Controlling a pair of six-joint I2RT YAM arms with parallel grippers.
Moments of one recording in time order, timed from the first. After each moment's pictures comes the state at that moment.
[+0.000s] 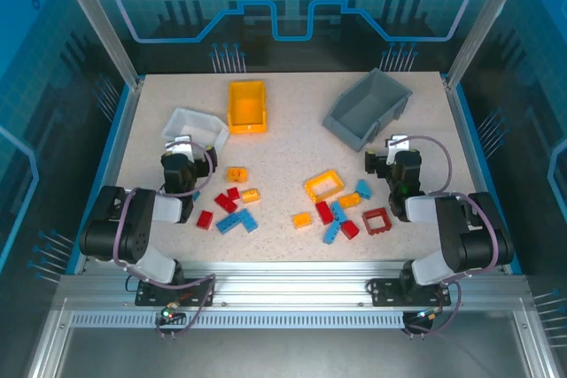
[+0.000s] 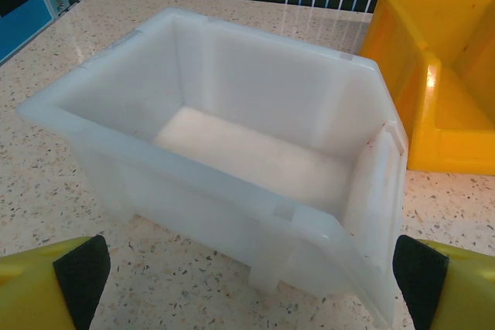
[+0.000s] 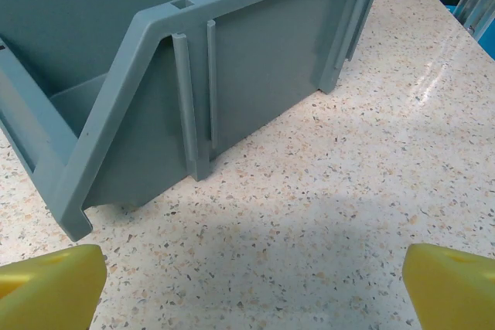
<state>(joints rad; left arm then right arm) -0.02 1.56 0.36 0.86 -0.17 -0.14 0.08 1.49 0.39 0.69 0.16 -0.02</state>
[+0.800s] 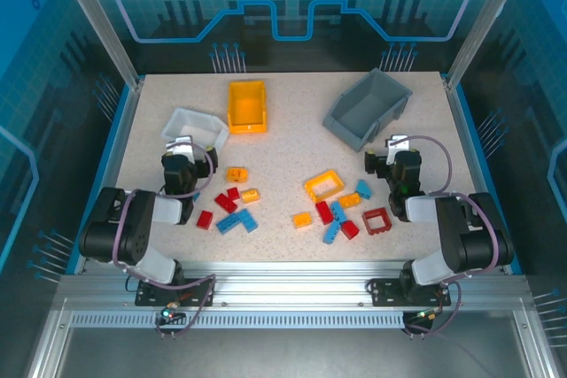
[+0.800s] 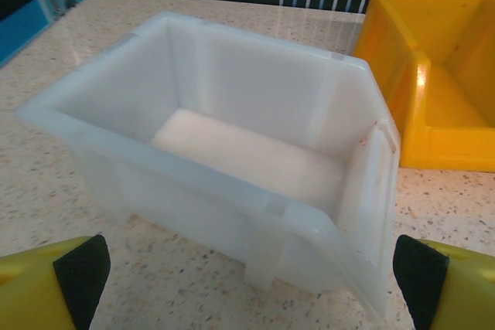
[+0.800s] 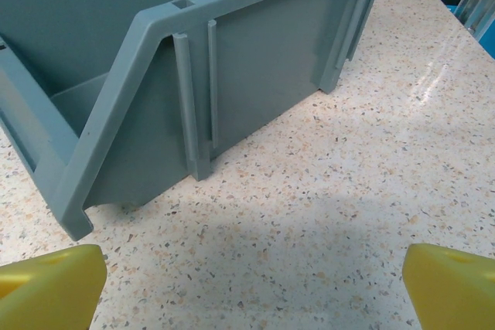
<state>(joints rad) -0.05 1.52 0.33 0.85 -0.19 -0.12 0.08 1.47 0.39 0.67 0.15 -0.02</state>
